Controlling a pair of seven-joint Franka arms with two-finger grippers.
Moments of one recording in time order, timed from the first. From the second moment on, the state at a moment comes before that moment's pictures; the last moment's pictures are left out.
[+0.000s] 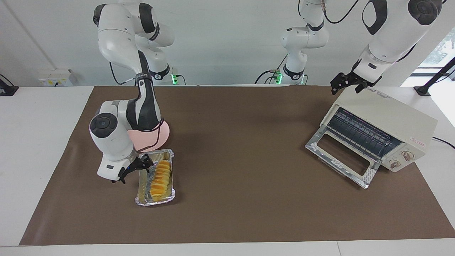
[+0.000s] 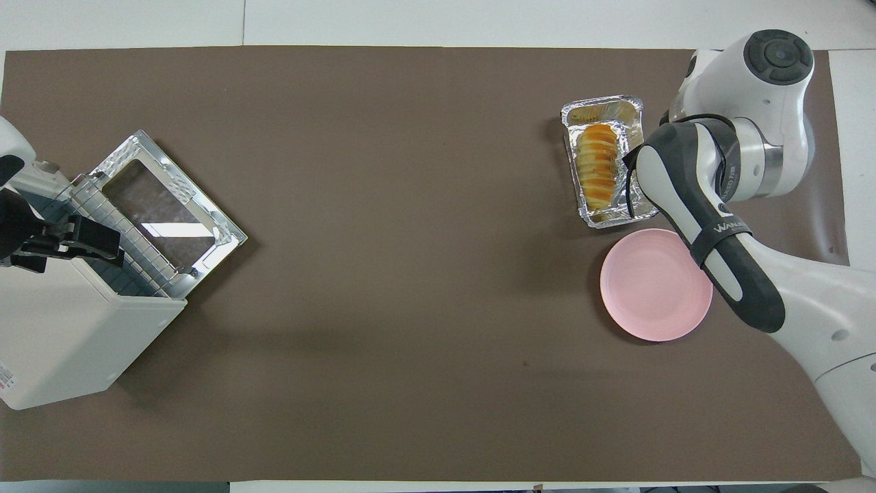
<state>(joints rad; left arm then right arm) -0.05 -0.05 -0.03 -1.67 -0.01 1.44 -0.06 0.05 0.56 -0.01 -1.54 -0.07 2.14 -0.40</state>
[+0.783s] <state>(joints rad) -0.05 -0.05 -0.03 -1.67 -0.01 1.44 -0.06 0.05 0.56 -0.01 -1.61 0.01 2.21 -0.20</state>
